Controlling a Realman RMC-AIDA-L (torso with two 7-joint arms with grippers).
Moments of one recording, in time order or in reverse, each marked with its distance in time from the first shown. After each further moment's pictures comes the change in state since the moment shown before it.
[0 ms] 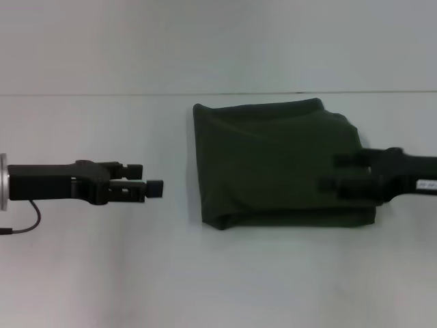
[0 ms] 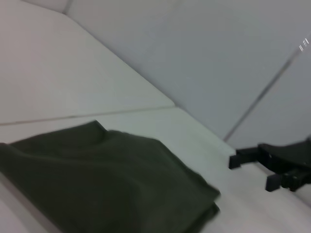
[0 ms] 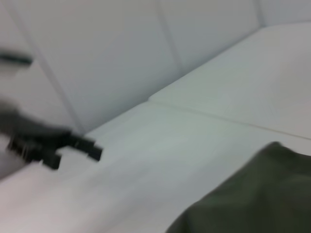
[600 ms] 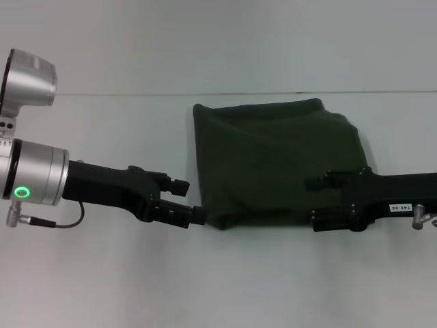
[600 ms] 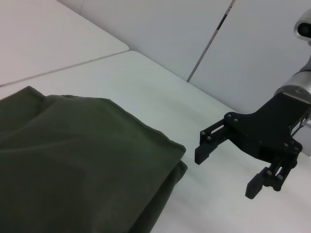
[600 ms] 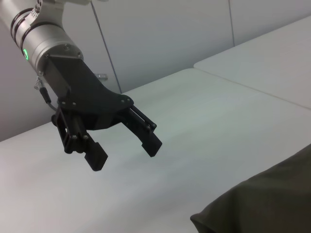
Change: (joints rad) left arm -0.100 -0.045 0.138 0.055 0.095 -0.002 0.001; right arm 0.003 0.059 -0.086 -0.075 -0.065 -0.022 -0.070
